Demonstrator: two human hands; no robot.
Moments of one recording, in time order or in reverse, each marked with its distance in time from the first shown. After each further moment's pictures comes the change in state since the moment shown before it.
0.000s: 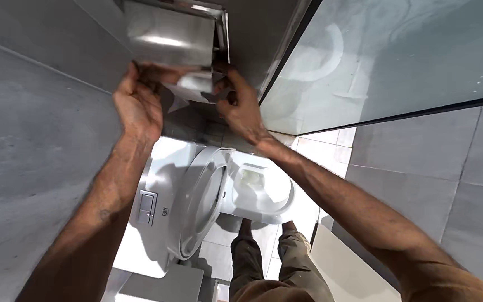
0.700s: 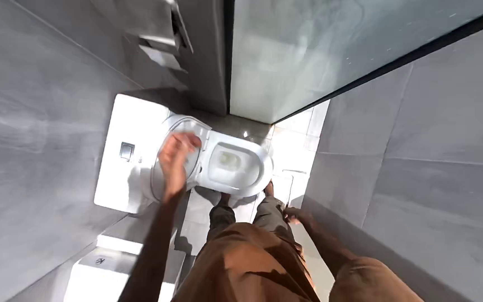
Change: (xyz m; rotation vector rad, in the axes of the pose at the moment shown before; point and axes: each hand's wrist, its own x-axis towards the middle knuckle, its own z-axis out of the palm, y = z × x) left_hand -0.298 -0.014 0.071 0.476 -0.220 0.086; right_hand -0.509 0.202 -0.245 -0.606 -1.149 1.114
